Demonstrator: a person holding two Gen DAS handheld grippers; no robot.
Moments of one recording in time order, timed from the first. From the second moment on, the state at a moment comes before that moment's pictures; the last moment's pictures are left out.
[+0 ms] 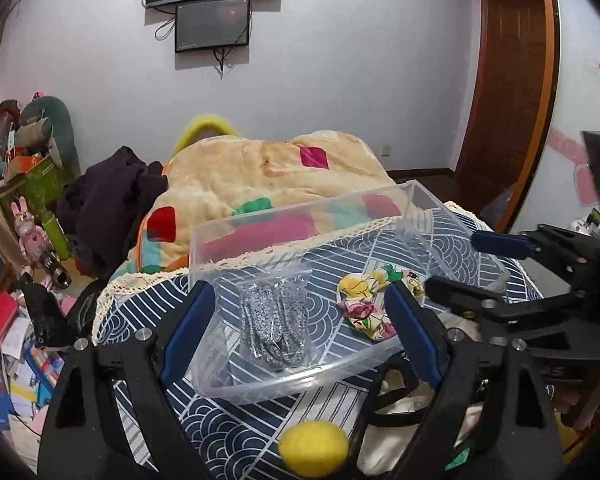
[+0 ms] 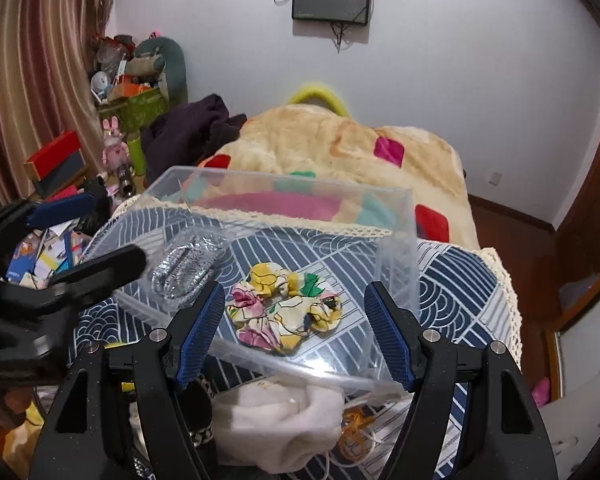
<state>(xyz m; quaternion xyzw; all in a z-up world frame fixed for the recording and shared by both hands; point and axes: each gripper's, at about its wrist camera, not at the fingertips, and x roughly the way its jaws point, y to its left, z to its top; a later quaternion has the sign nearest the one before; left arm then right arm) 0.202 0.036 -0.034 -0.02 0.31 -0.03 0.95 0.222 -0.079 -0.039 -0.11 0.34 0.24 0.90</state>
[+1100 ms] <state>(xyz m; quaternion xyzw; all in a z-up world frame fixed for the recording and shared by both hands) 0.147 0.049 -0.122 -0.08 0.39 -0.07 0.92 0.152 -0.094 -0.076 -0.05 0.33 0.31 0.89</state>
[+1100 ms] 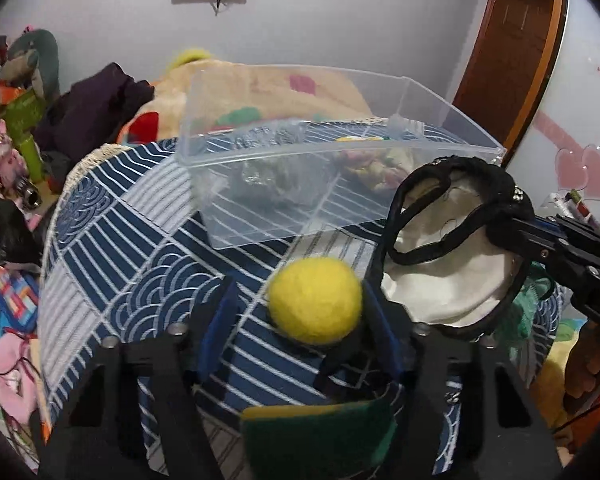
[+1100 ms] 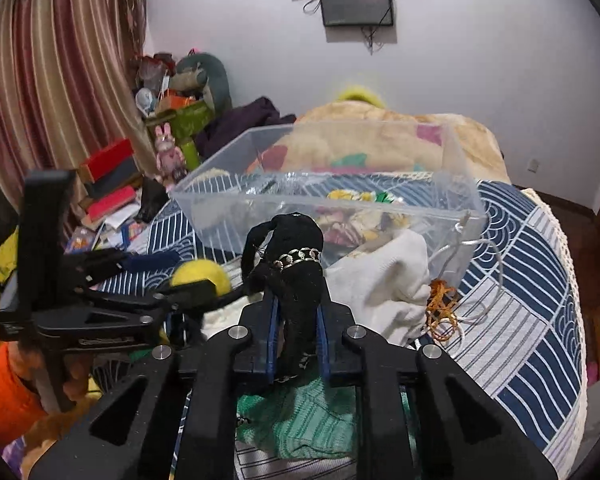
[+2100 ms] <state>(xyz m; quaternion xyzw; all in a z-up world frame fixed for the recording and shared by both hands) 0.140 0.060 -0.011 -0.08 0.25 -0.07 0.96 0.158 -0.118 0.022 0.00 0.18 0.27 0.95</state>
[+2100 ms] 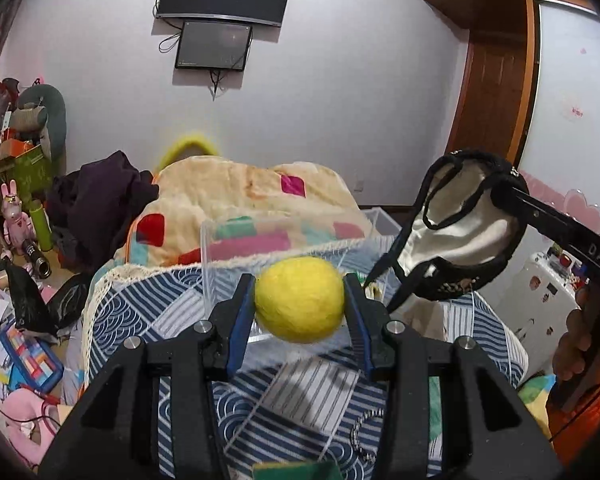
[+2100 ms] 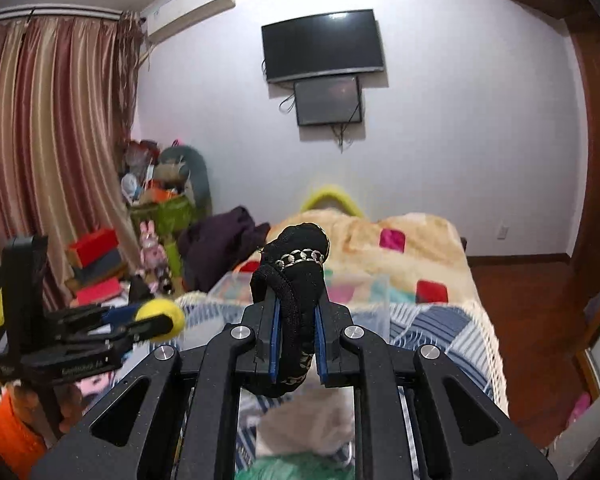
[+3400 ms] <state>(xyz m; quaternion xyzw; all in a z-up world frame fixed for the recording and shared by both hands) 0.232 0.045 -0.072 -0.04 0.35 -0.05 0.94 0.224 -0.092 -0.037 -0.12 0.32 0.23 0.91</state>
